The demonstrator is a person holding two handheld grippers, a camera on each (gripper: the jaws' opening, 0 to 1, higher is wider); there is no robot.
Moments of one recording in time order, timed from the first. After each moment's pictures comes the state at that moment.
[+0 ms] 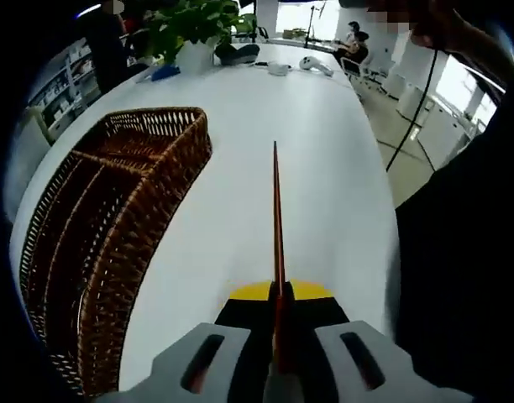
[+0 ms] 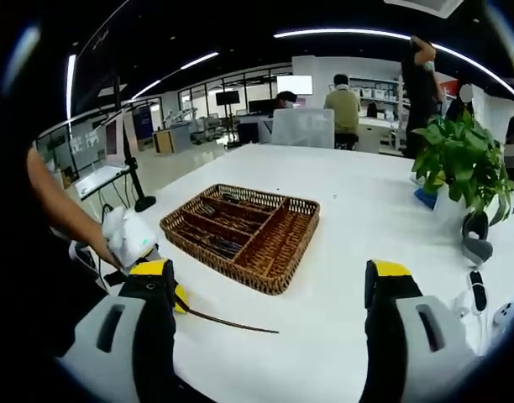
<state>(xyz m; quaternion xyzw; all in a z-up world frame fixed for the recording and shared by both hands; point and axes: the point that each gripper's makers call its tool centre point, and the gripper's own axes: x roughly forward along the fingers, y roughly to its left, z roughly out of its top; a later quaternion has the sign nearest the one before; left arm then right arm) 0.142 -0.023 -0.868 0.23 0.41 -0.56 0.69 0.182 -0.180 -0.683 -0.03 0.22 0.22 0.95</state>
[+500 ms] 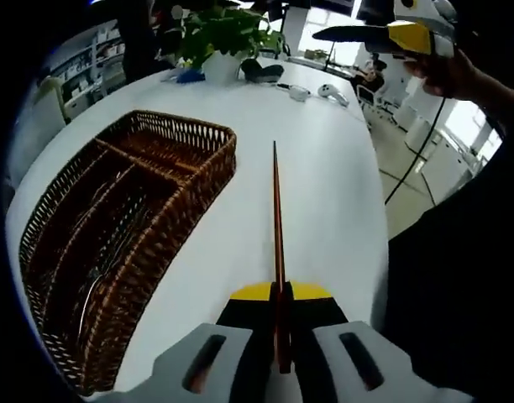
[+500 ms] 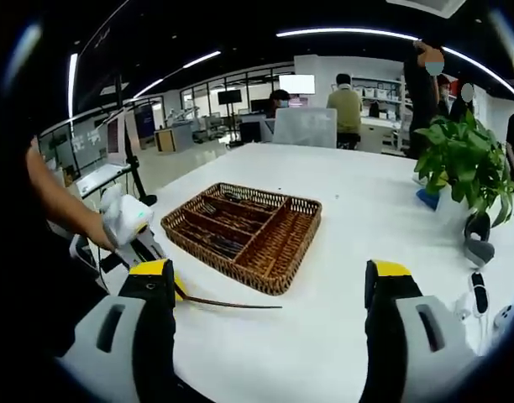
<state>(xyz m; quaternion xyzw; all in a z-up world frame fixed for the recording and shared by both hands) 0.163 -0.023 -0.831 0.16 0.39 -0.55 0.72 0.185 -0.176 -0.685 -0.03 0.22 0.23 0.95</state>
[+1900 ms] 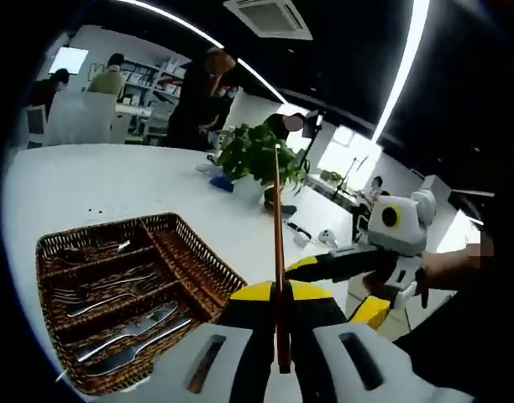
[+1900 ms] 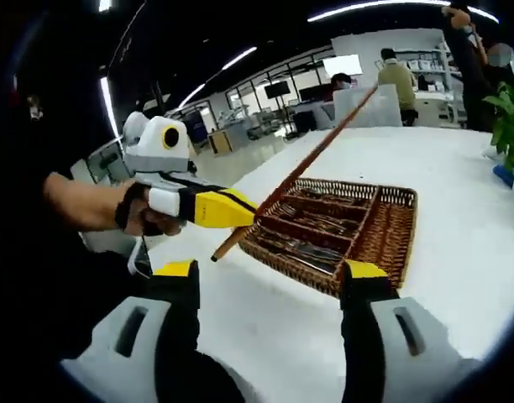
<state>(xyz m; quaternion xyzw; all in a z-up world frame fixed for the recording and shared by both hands) 0.216 -0.032 -0.666 -0.13 0.26 -0.54 0.79 0.192 -0.039 -0.694 0.13 0.26 0.37 0.88</state>
